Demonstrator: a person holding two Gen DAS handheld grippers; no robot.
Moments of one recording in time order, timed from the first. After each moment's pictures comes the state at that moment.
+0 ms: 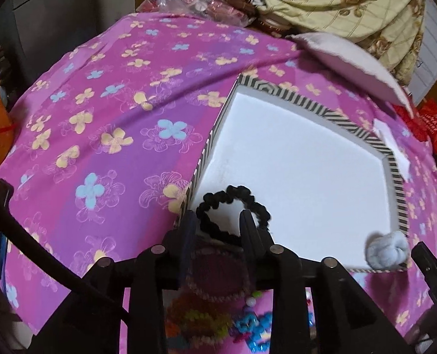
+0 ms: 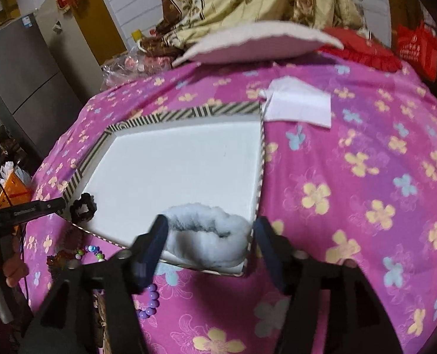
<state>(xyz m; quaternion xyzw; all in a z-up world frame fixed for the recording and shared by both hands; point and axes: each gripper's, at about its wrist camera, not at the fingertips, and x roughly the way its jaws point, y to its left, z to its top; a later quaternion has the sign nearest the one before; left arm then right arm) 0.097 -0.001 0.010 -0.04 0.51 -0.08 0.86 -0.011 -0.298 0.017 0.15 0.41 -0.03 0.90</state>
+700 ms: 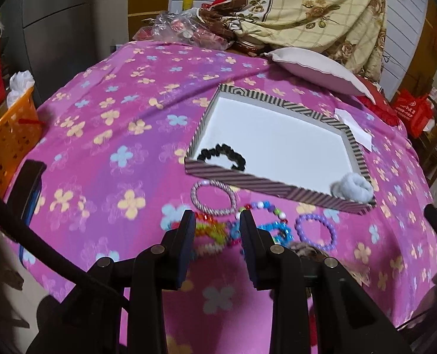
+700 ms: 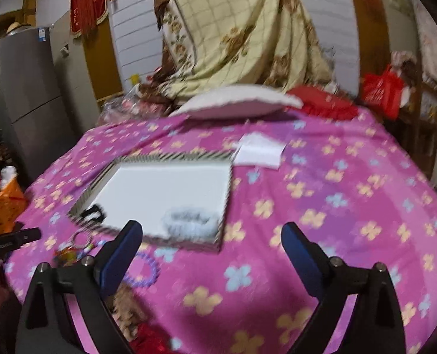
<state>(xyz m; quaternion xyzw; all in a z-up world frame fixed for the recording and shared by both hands) -0.023 0.018 0.048 -0.02 0.45 -0.11 0.88 -0.117 -0.278 0.072 0.11 0.32 -0.08 0.94</state>
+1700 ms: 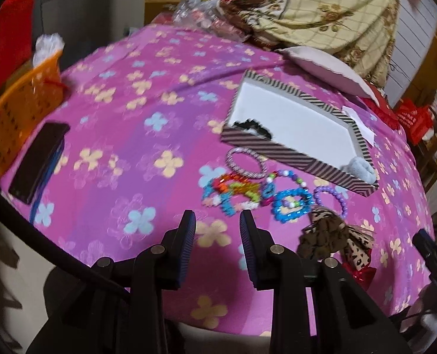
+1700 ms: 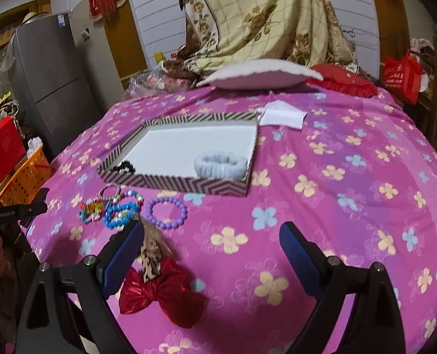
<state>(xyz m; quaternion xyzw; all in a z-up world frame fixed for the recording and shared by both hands) -0.057 0.082 0.034 -0.07 0.48 -0.10 0.87 -0.161 -0.250 0.043 0.10 0.36 -0.02 0.93</state>
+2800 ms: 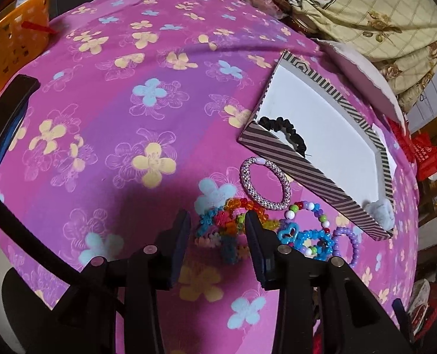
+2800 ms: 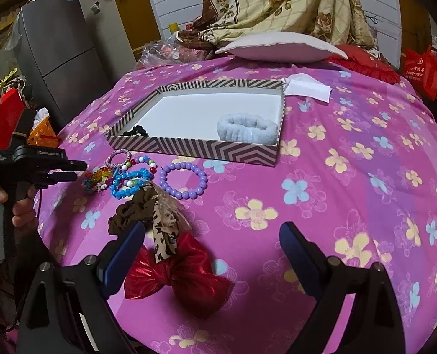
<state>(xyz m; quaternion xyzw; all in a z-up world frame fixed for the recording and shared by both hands) 0.024 0.074 -0.019 -0.15 0.55 -0.07 0.82 -0.145 -0.227 0.020 0.09 0.41 0.01 0.91</state>
